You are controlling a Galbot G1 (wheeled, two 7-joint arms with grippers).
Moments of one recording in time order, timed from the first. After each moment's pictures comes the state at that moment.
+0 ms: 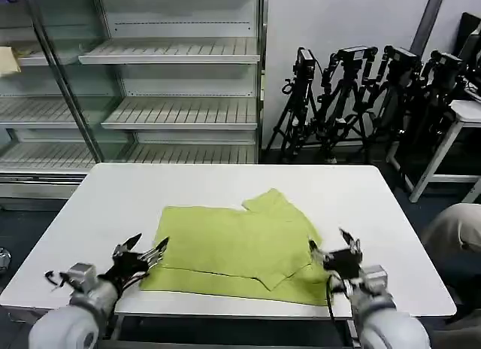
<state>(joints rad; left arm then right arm) 1.29 -1.12 -0.60 -2.05 -0.54 0.58 0.06 -1.13 1.15 0.34 2.07 0.38 -0.58 0.21</state>
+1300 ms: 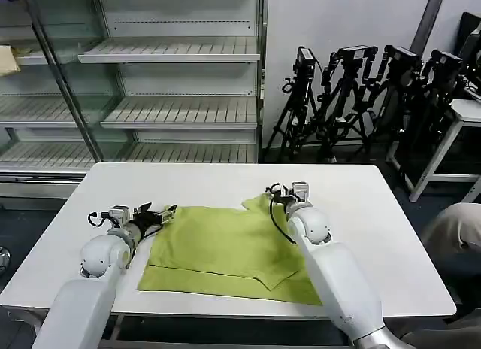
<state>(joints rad) 0.83 -1.12 -0.41 -1.51 -0.48 0.58 0.08 -0.55 1.39 0.10 1.32 0.49 -0.58 0.27</state>
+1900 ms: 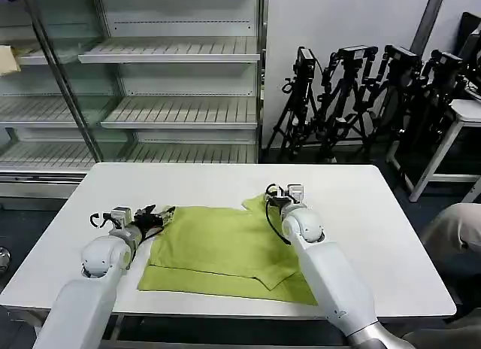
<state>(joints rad) 0.82 -1.13 -0.40 -1.50 -0.47 0.58 0.09 -0.54 1.41 0.10 1.28 0.53 -0.58 0.29</state>
